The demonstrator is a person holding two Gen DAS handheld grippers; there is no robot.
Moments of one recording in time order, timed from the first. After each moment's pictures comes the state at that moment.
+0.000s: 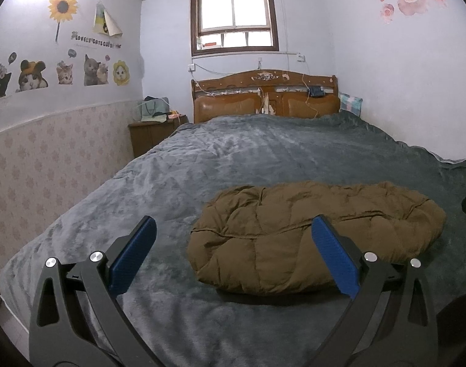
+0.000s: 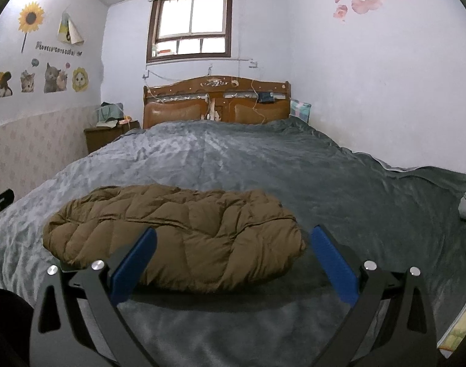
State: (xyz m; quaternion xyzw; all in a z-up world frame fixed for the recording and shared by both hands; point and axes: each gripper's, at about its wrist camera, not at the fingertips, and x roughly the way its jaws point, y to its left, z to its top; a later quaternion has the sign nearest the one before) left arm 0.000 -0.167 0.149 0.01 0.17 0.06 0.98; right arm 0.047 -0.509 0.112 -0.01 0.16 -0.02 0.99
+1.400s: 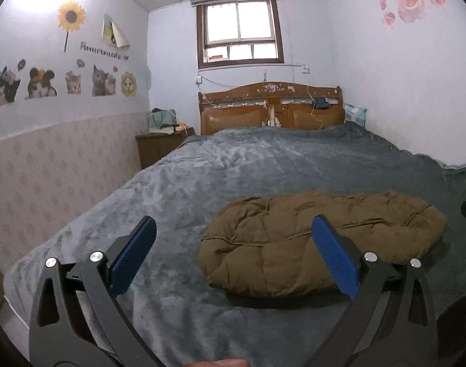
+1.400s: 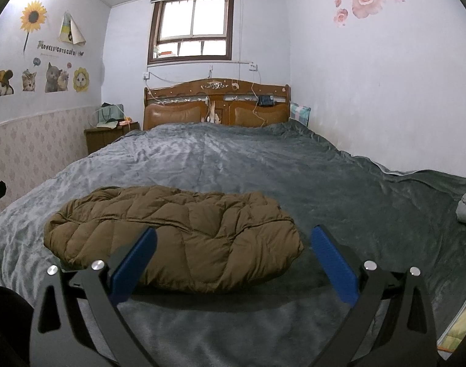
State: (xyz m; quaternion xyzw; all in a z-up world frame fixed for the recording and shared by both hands) left arm -0.016 -0.172 0.152 0.03 0.14 0.08 0.99; right arm 0.046 -0.510 0.111 -0.02 0.16 -0.02 0.99
